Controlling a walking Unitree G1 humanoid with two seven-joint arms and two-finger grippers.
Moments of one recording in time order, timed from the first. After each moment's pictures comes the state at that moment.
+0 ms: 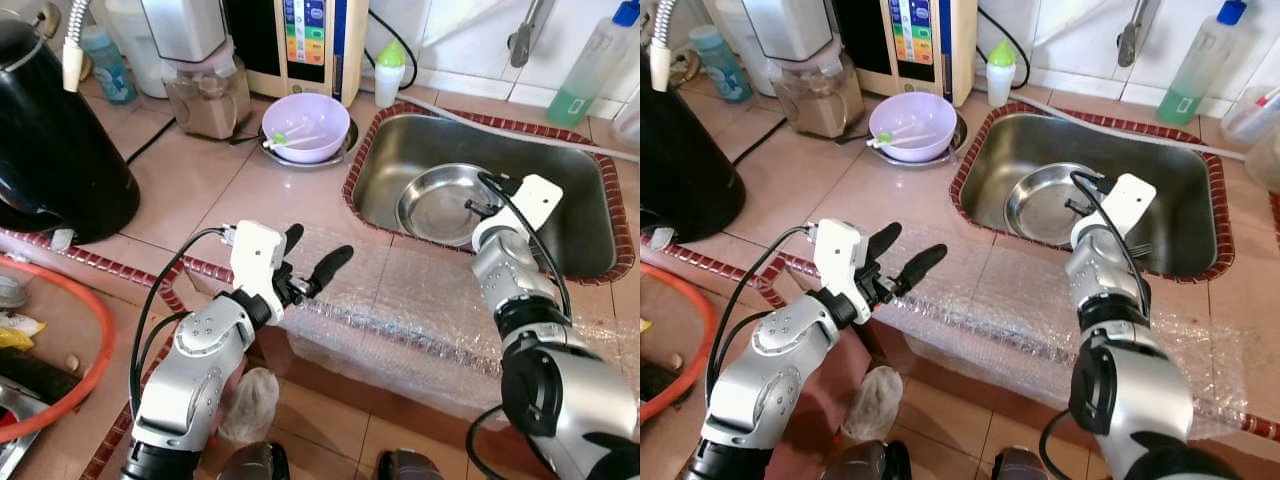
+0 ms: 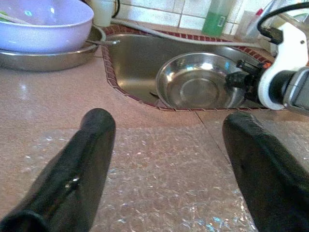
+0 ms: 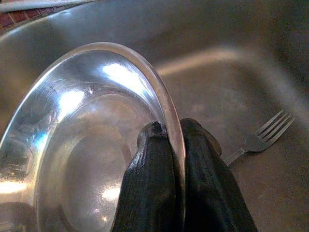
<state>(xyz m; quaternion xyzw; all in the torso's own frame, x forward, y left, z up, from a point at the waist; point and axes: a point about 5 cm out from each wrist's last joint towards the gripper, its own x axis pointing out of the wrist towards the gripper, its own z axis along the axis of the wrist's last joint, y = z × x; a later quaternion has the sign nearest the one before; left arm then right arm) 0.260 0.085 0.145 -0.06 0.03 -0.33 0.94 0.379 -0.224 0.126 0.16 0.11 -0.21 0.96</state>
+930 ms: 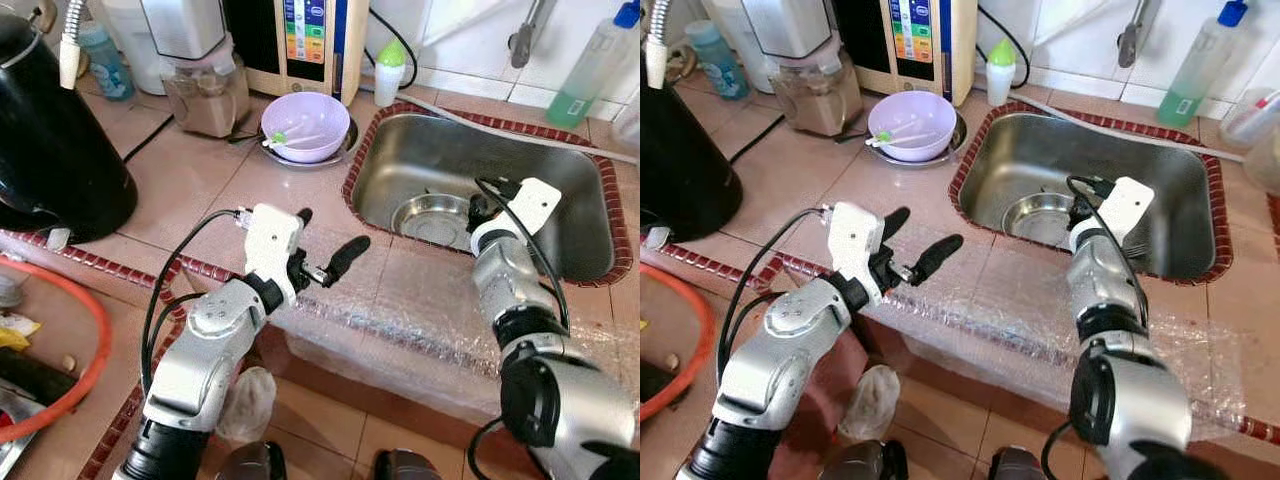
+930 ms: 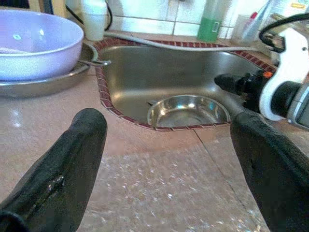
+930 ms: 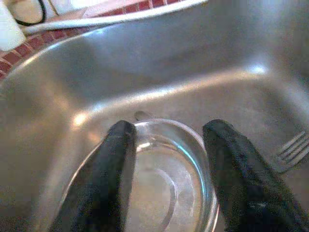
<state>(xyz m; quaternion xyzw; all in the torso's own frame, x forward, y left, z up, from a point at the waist) 0.272 0.072 0.158 -0.04 0.01 -0.34 0.94 0.370 -0.225 0.115 0.16 0.07 -0.16 0.97</state>
